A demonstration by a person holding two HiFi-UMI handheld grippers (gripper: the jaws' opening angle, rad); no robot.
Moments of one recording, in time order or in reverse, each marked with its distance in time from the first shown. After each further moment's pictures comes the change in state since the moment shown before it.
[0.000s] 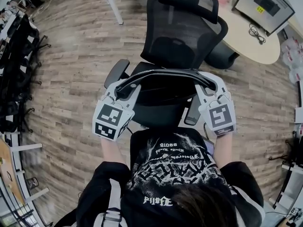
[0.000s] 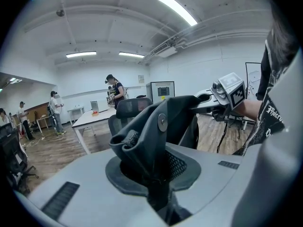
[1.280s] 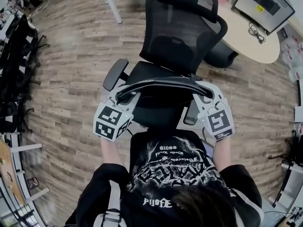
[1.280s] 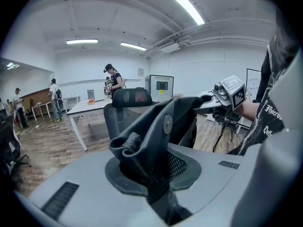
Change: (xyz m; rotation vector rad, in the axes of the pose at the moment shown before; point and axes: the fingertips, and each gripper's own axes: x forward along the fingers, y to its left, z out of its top) left arm 0.012 -0.008 -0.040 -0.077 0.079 -0.070; right arm -0.002 0.025 -0.034 0.053 0.044 0.095
